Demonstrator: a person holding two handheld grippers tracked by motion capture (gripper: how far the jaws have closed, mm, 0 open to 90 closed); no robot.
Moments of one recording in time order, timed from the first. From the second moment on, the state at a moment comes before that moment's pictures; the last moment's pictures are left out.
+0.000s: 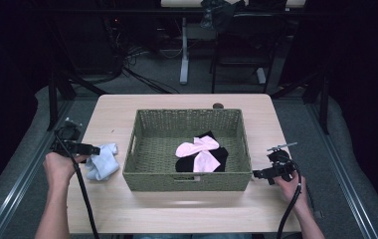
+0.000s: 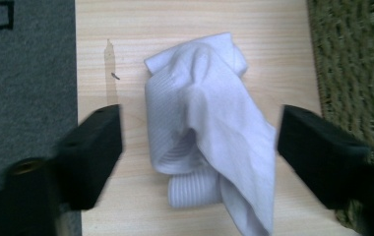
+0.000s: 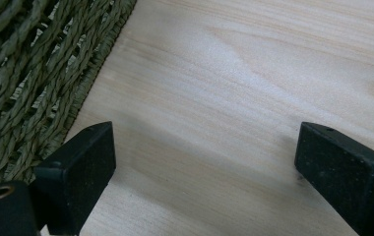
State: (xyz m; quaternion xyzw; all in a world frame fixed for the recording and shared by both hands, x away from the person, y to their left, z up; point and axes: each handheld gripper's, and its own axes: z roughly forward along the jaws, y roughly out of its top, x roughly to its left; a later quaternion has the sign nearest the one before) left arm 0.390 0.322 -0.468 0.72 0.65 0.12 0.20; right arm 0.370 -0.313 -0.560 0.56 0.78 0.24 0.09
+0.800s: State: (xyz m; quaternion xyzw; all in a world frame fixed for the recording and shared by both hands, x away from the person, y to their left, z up) left arm 0.293 0.304 -0.508 0.71 0.63 0.22 0.22; right arm 0.369 -0.312 -0.560 0.56 0.78 0.24 0.10
